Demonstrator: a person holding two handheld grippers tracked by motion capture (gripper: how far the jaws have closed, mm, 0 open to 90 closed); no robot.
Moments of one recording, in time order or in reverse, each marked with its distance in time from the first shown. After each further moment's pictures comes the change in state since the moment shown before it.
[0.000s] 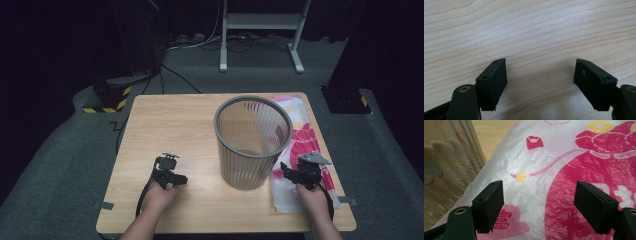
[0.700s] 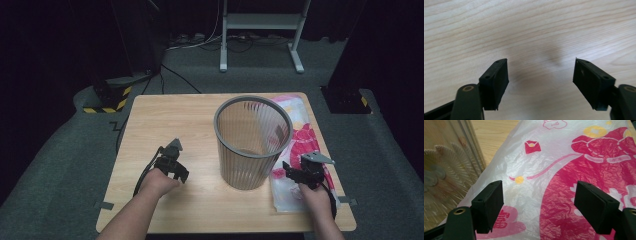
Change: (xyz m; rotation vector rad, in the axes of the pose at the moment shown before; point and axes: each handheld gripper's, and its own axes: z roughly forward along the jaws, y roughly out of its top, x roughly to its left) left arm -0.002 0.045 -0.022 0.346 -0.059 -0.045; right arm -0.005 0.005 -0.008 -0.010 0.012 0.003
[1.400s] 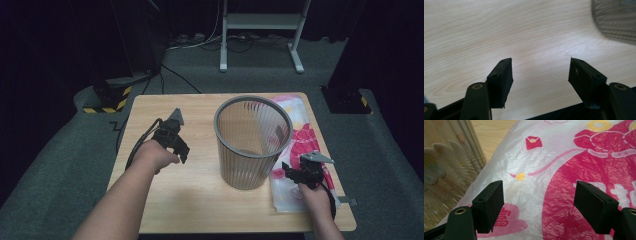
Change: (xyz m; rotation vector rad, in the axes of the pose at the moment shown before) left arm -0.014 0.028 -0.113 0.027 -0.021 0.012; right arm 0.000 -0.001 0.003 0.024 0.006 0.017
